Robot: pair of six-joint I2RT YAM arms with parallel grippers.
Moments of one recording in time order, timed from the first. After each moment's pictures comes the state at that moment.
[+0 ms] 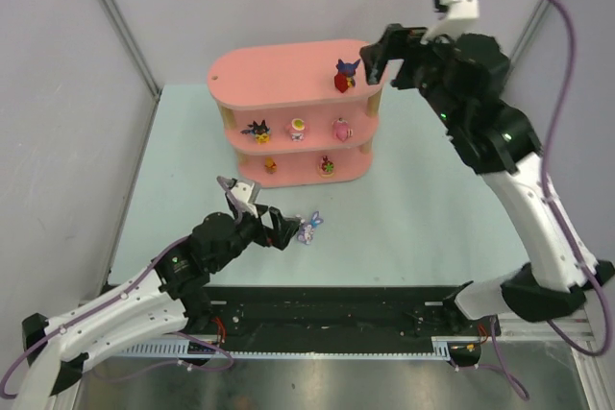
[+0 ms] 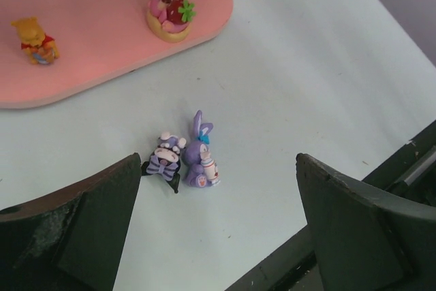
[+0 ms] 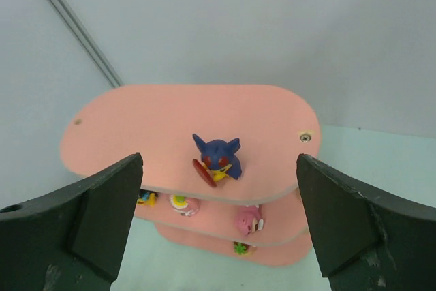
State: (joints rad) left arm -0.94 0.59 0.49 -0.15 -0.27 -0.39; right arm 0.61 1.46 2.01 -0.57 0.23 0.23
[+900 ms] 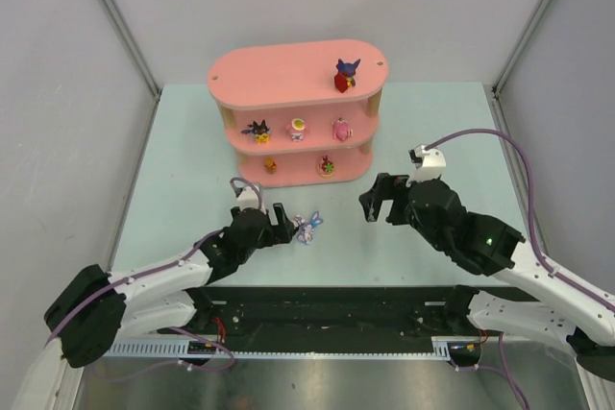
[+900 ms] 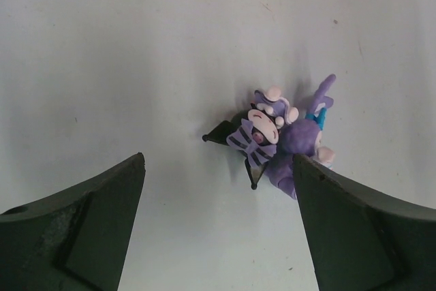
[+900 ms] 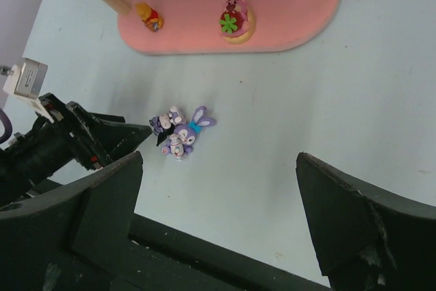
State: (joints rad) left arm -0.80 1.02 0.33 0.05 -0.37 -0.69; right arm 0.98 0.83 0.97 -0.61 0.49 0.64
